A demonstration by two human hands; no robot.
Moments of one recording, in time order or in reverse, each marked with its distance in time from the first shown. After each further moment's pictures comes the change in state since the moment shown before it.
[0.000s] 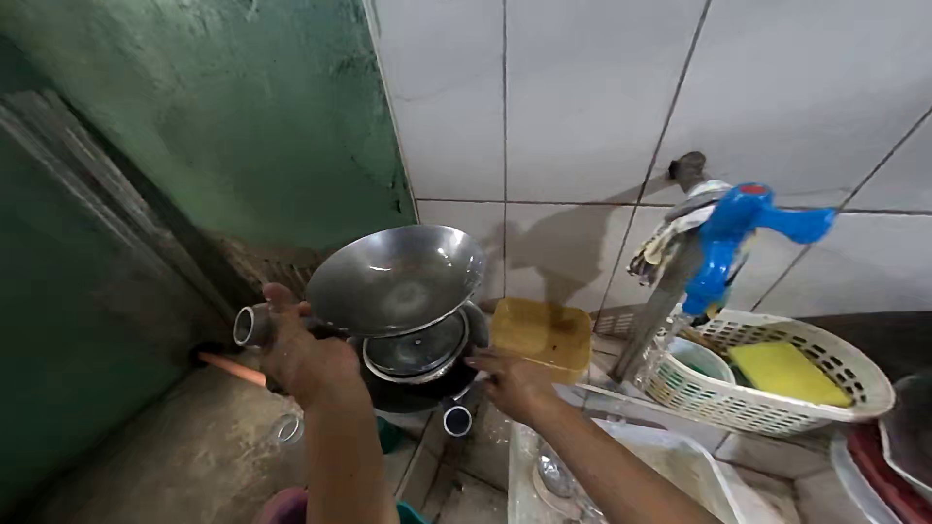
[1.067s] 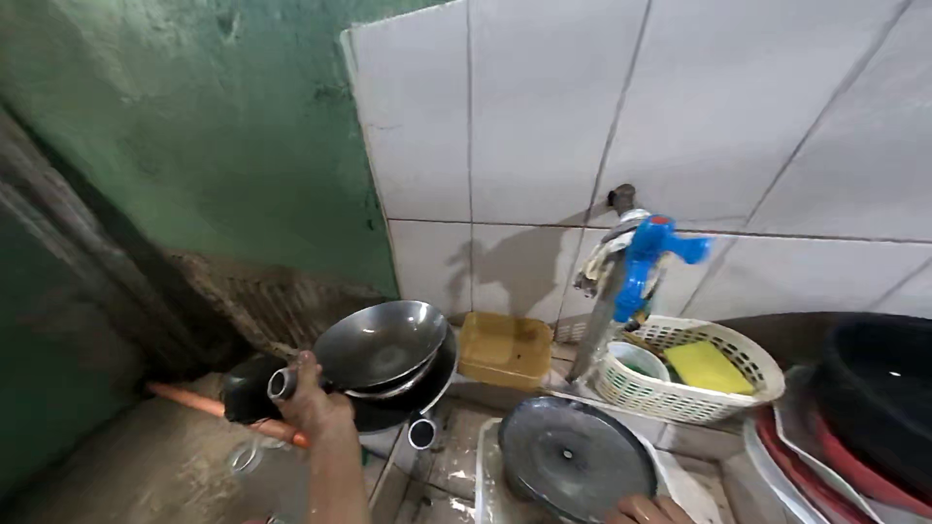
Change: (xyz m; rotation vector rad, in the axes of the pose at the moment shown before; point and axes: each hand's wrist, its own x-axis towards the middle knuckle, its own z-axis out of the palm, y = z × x) left_hand 0.008 -0.094 -0.064 0.079 0.008 -0.178; right_hand -0.249 0.047 -0.029 -0.443 0.238 0.023
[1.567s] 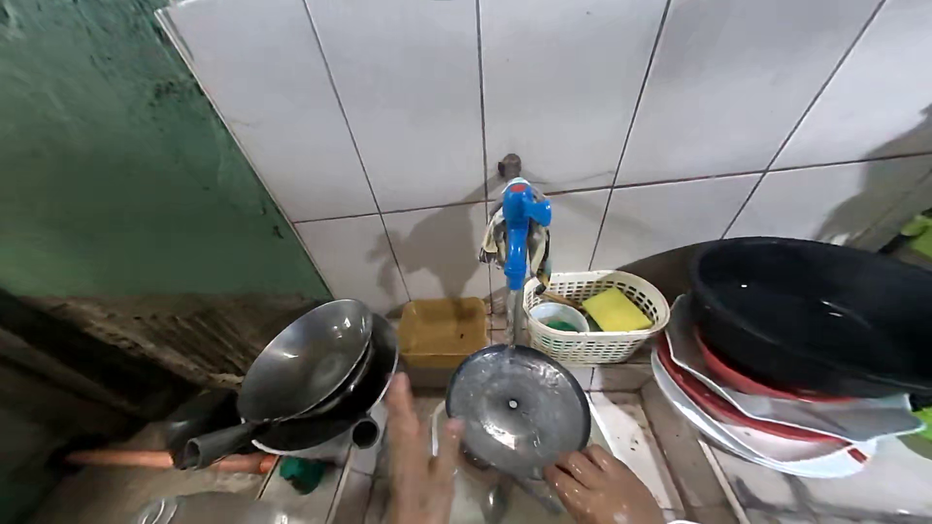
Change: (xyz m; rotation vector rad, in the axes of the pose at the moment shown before) left_hand -0.196 0.008 -0.038 0.842 -1.145 0.178; right_hand -0.017 0.008 0.021 -0.094 0.287 -0.020
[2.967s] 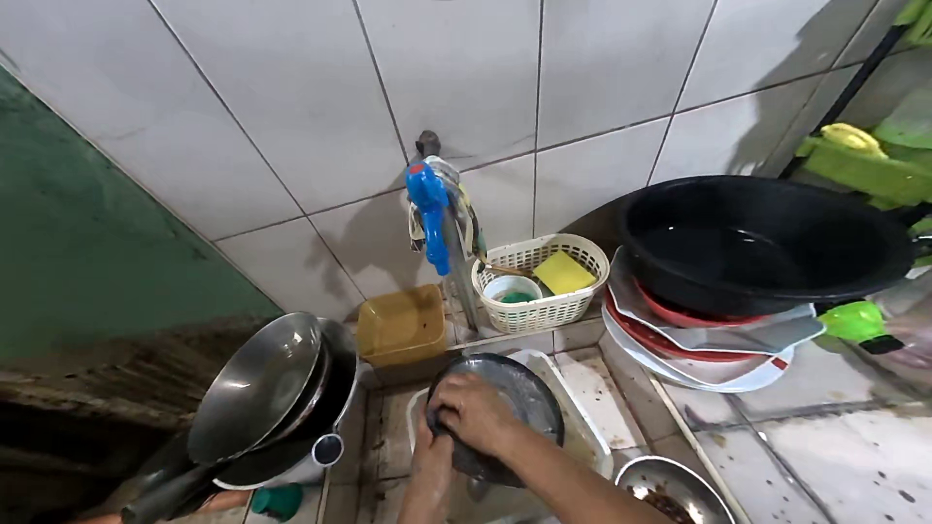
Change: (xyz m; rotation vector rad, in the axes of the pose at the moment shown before) left_hand -0.005 -0.021 0.062 -0.384 -0.305 -0.567; right_hand 0.103 -0.009 0.064 0.730 -0.338 0.351
